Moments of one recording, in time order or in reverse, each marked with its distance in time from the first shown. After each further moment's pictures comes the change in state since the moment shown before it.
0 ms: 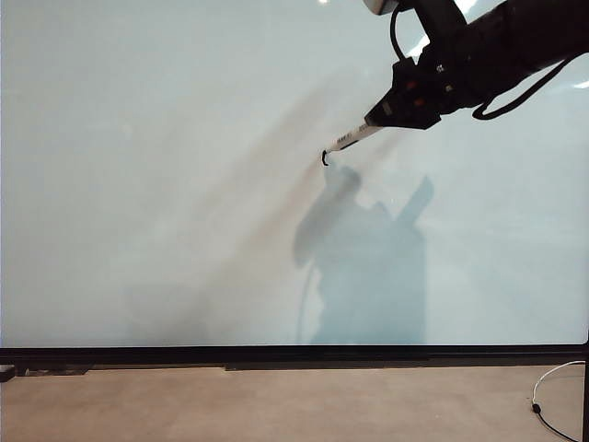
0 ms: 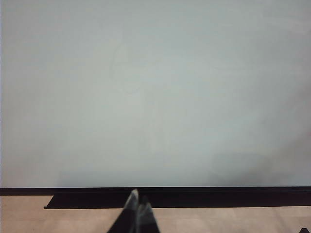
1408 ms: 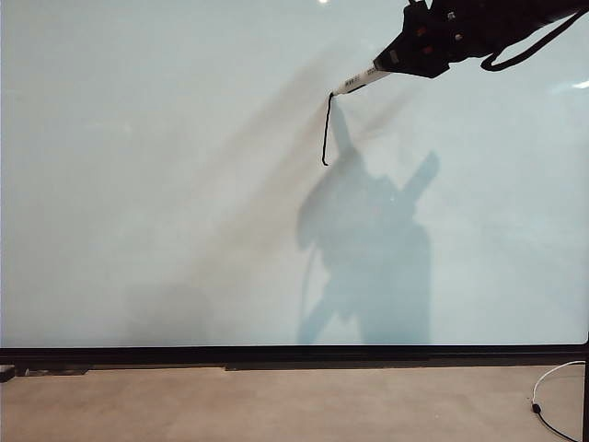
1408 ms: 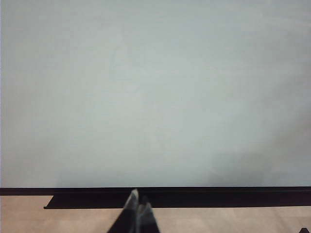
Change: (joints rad) left arm 0.000 0.000 0.000 0.000 0.000 0.000; right arm 0.000 -0.091 0.004 0.048 0.017 -0.021
